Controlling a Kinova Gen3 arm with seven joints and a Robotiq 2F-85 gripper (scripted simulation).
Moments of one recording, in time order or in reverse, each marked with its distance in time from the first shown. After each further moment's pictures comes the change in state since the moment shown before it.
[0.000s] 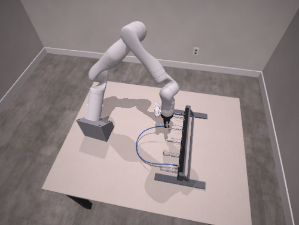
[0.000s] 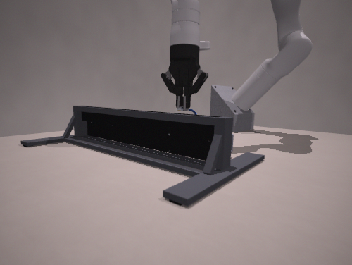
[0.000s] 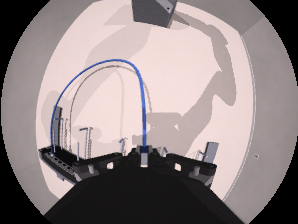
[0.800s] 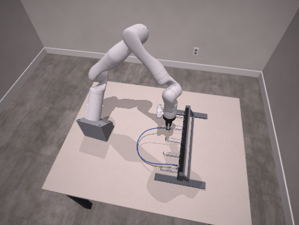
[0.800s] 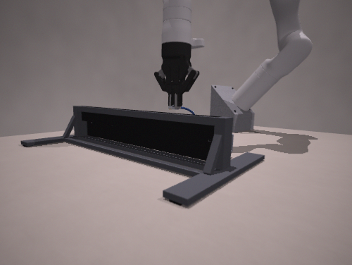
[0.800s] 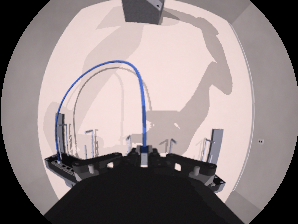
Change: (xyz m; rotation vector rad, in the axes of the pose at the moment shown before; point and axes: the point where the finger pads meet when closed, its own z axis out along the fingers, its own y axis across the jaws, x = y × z) arm -0.012 -0.018 -0.004 -0.001 0.001 0.123
